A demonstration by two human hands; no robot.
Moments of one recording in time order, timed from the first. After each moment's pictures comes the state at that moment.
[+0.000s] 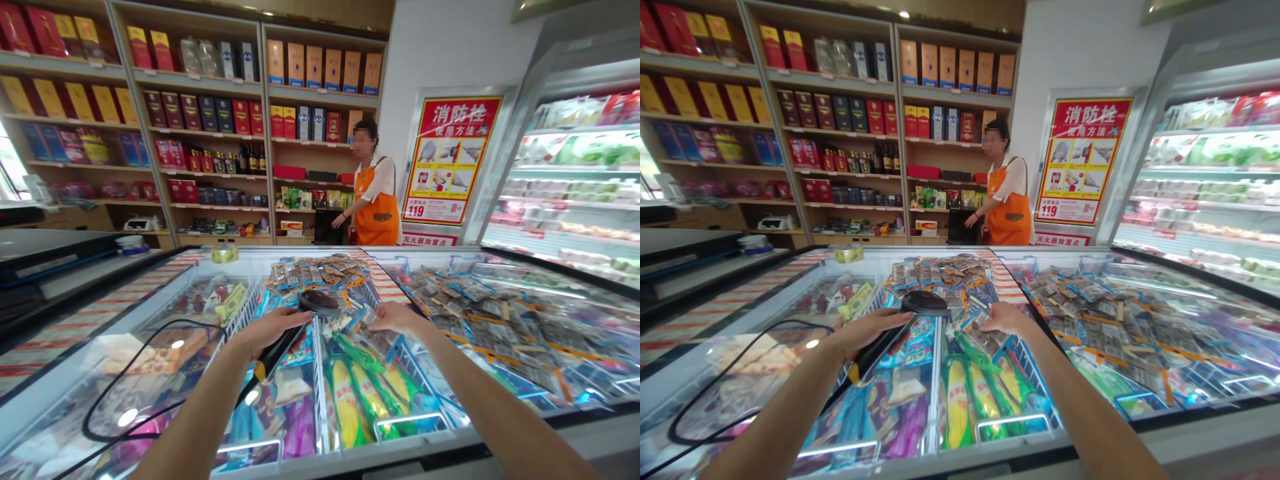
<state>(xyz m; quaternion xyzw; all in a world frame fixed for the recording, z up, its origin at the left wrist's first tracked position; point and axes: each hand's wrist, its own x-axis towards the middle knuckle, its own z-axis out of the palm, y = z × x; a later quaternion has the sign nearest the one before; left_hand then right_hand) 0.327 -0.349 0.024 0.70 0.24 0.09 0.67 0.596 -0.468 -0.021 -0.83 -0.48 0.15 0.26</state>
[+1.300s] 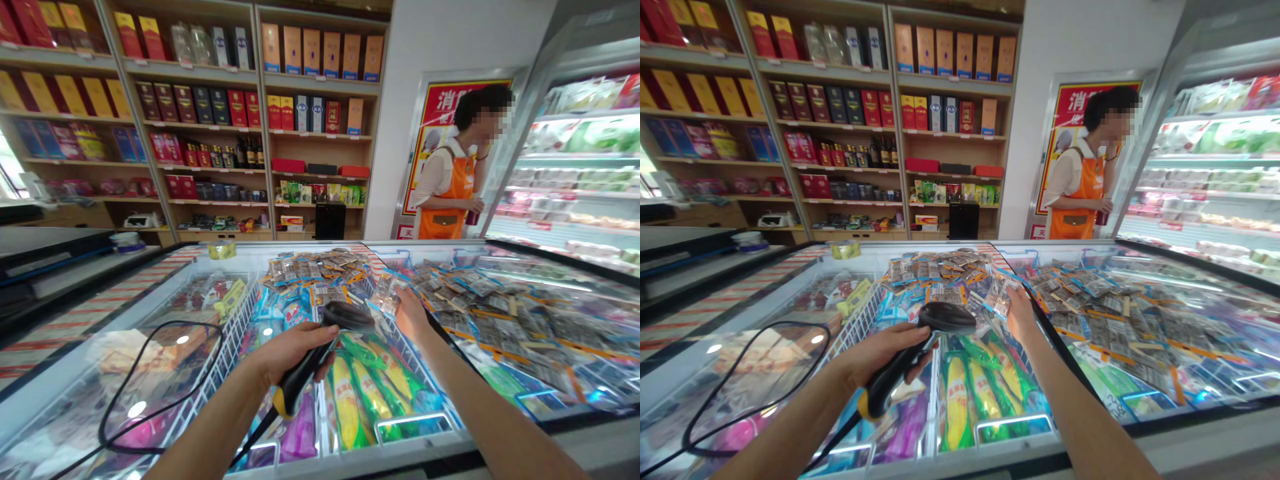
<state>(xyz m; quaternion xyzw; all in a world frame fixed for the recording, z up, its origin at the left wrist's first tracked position) 0.345 -0.389 0.014 0.64 0.18 0.03 0.75 0.599 -0.456 -0.047 -0.42 -0.20 0.26 0.85</state>
